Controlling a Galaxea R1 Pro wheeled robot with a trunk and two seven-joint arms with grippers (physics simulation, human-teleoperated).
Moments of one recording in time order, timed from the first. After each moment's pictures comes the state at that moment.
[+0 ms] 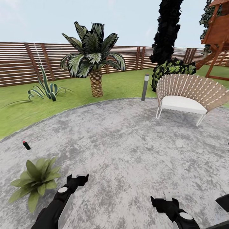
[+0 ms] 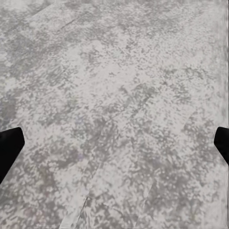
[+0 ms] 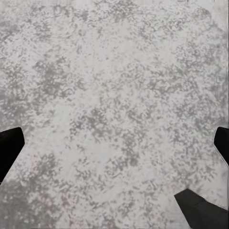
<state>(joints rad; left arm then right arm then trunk) -0.39 -0.01 -0.03 -0.90 0.01 0.19 -0.01 0.00 0.00 -0.03 -1.49 0.00 0.59 0.00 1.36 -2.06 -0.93</state>
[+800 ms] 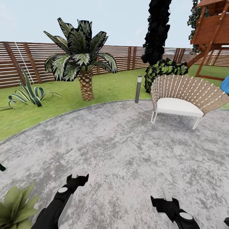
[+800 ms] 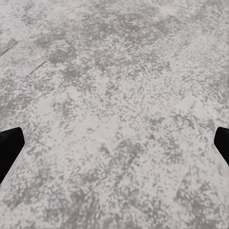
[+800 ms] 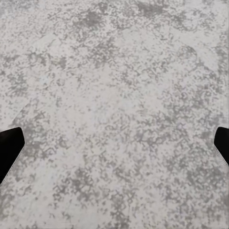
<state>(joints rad) -0.39 -0.01 -0.03 -0.90 0.01 0.19 -0.01 0.00 0.00 -0.03 -1.49 0.00 0.59 0.00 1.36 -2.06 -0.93</state>
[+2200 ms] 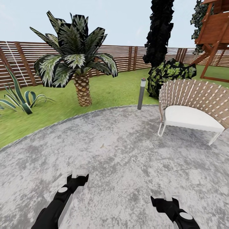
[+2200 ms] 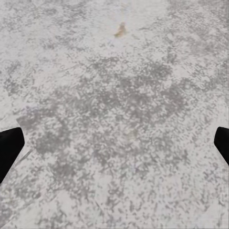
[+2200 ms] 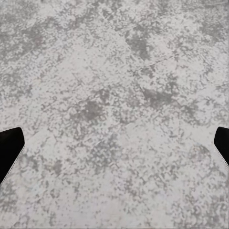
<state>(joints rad) -0.39 -0.01 -0.03 -0.90 0.01 0.20 -0.01 0.00 -0.01 -0.02 -1.49 0.00 0.59 0.00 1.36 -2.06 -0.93</state>
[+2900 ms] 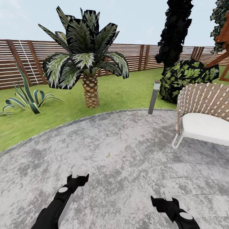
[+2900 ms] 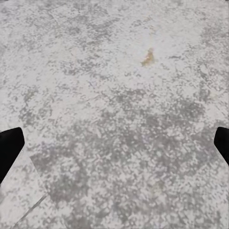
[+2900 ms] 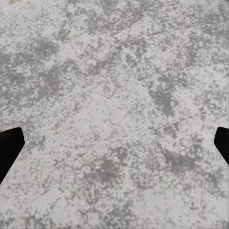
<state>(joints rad) -0.39 -0.01 -0.03 -0.90 0.01 0.20 -0.01 0.00 0.00 -0.03 -1.50 0.00 0.59 0.00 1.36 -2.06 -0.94</state>
